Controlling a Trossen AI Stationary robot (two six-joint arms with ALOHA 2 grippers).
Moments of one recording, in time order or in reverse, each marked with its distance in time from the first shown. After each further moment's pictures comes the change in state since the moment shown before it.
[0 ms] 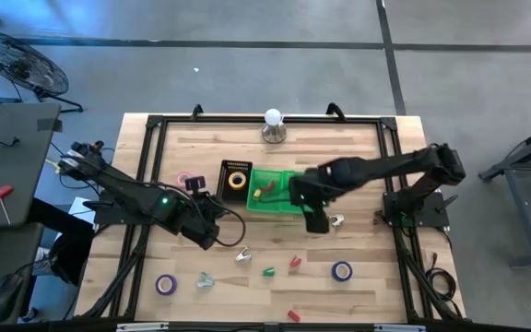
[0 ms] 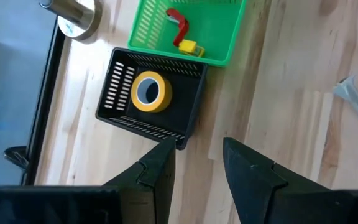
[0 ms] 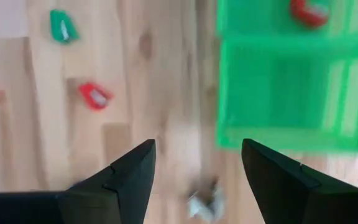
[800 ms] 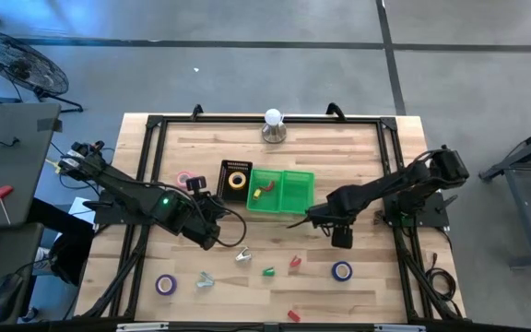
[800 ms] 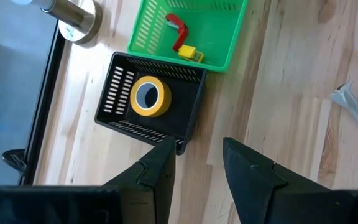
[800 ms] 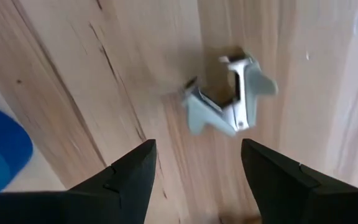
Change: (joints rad) left arm 0.000 0.001 0.000 0.020 -0.010 0.002; right arm 0.098 -0.007 -0.489 0.061 -0.010 0.205
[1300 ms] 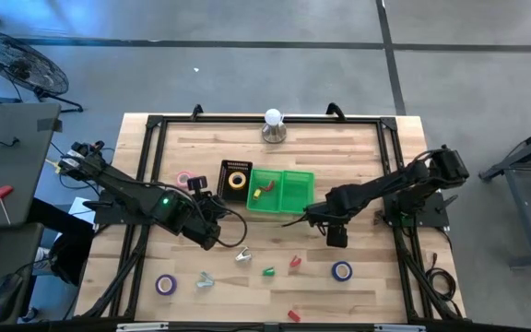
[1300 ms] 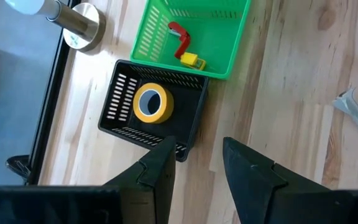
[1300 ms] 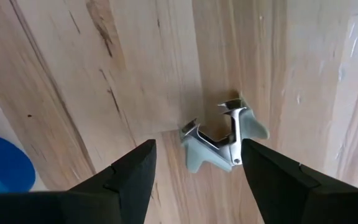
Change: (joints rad) left arm 0.000 0.000 0.000 0.019 -0.017 0.019; right arm -0.016 0.000 -0.005 0.100 0.028 -0.039
